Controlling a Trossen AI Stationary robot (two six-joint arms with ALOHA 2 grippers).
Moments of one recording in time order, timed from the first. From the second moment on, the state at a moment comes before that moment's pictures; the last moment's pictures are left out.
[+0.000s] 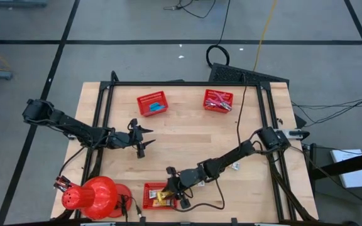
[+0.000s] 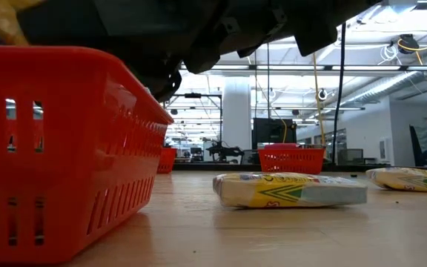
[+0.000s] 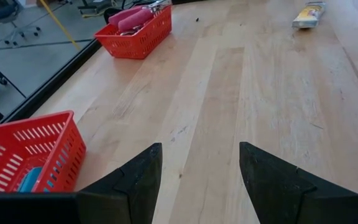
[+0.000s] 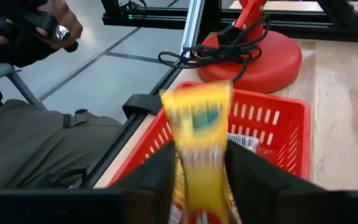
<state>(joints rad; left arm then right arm) -0.24 1.09 0.22 0.42 -0.51 -0.03 0.41 2.17 1.36 0.47 -0.10 0.11</state>
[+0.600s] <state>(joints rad) -0.24 1.09 0.22 0.41 -0.51 -0.03 0.44 2.02 1.34 0.07 0.21 -0.02</state>
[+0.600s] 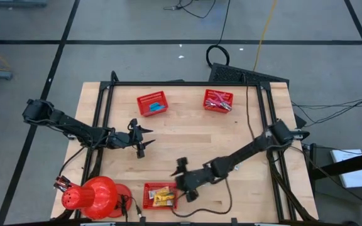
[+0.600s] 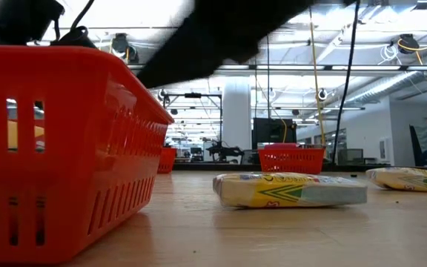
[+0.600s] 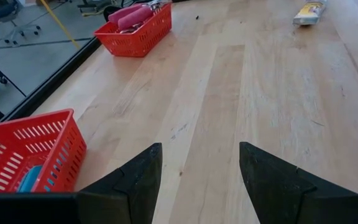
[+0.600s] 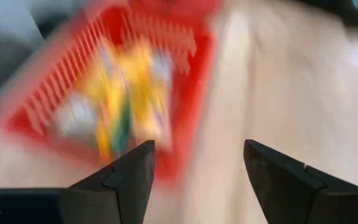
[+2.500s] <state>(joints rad) -0.24 1.09 0.22 0.41 -0.51 -0.03 0.58 1.50 0.45 0.33 0.52 0.53</state>
